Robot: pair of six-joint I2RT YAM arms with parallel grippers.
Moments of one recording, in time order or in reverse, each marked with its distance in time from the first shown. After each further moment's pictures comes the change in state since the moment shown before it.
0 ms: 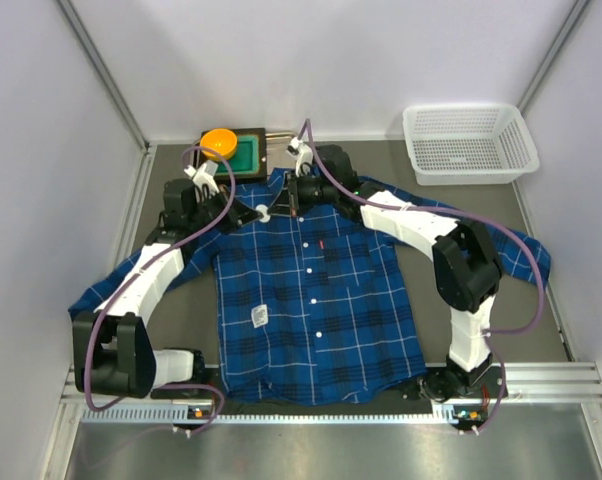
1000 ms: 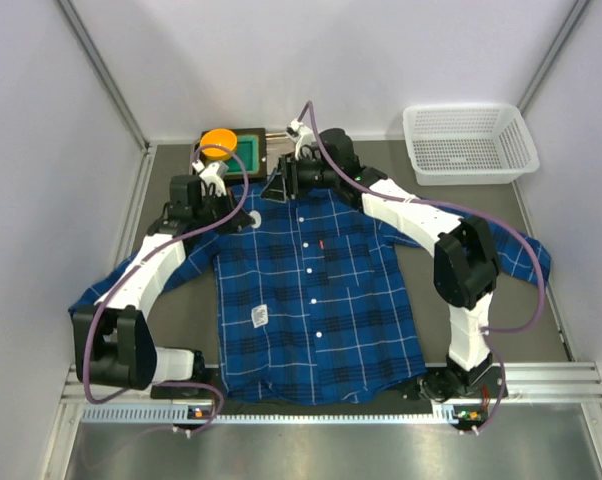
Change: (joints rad) left arm -0.025 0.035 0.073 -0.180 -0.122 0.314; right arm -0.015 0.025 0.146 -0.041 -0.025 -0.046
